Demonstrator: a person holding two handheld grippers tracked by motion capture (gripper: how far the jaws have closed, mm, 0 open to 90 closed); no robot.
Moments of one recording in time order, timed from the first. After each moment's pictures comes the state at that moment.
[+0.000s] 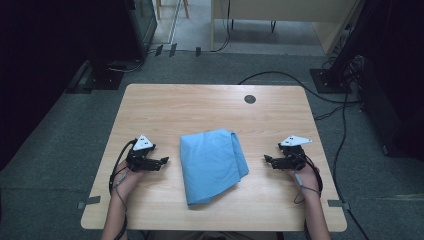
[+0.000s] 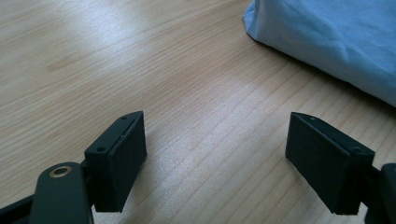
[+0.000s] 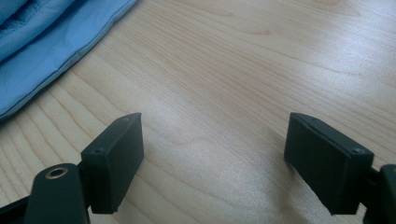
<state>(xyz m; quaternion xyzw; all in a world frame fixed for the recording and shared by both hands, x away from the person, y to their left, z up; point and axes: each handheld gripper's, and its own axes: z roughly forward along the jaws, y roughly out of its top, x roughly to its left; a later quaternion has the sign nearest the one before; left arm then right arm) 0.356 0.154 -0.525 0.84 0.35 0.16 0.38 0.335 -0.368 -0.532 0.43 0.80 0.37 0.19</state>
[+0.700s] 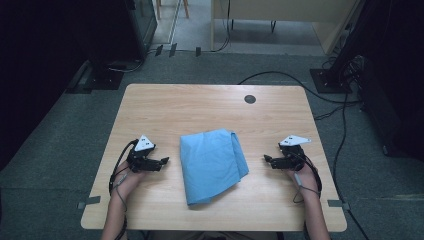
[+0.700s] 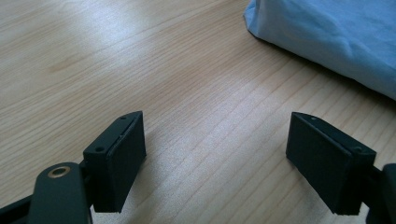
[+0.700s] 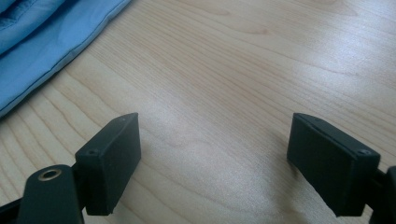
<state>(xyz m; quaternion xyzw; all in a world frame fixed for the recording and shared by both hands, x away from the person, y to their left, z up) 0.355 0.152 -0.525 0.84 0.34 0.17 0.38 0.336 -0.367 -0.532 0.43 0.80 0.37 0.19</state>
